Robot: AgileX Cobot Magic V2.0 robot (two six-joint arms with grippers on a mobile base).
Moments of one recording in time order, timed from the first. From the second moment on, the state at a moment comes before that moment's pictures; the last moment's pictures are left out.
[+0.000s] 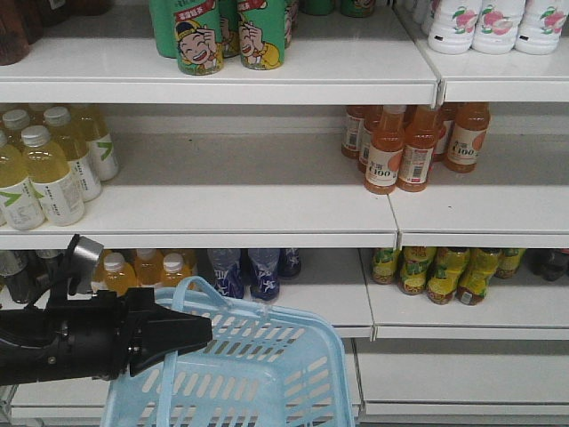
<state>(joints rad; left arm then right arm) -0.16 1.37 -0.52 -1.67 0.93 0.91 0.01 -0.01 0.03 0.01 0.11 -0.04</state>
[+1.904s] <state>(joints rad) -0.16 1.37 -0.52 -1.67 0.93 0.91 0.01 -0.01 0.03 0.01 0.11 -0.04</state>
